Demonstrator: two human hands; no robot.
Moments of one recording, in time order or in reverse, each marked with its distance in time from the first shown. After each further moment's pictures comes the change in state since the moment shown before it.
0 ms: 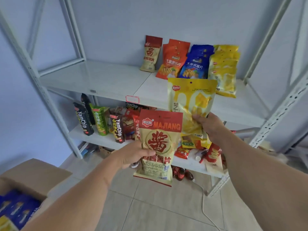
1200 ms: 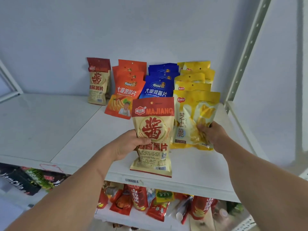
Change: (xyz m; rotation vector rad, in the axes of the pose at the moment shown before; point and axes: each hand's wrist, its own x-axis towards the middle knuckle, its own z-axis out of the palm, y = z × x) left_hand 0.424 0.187 0.016 0.019 0.037 0.044; right_hand 0.368 -0.026 -0.210 -0.019 0.156 0.046
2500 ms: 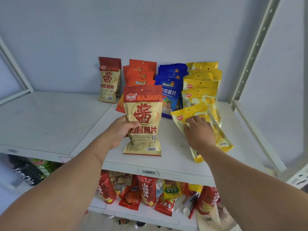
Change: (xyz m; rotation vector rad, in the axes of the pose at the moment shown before) left_hand -0.029 0.003 -0.066 -0.119 0.279 0.031; right_hand -0.072 -0.017 0.090 -1.082 0.172 -0.566
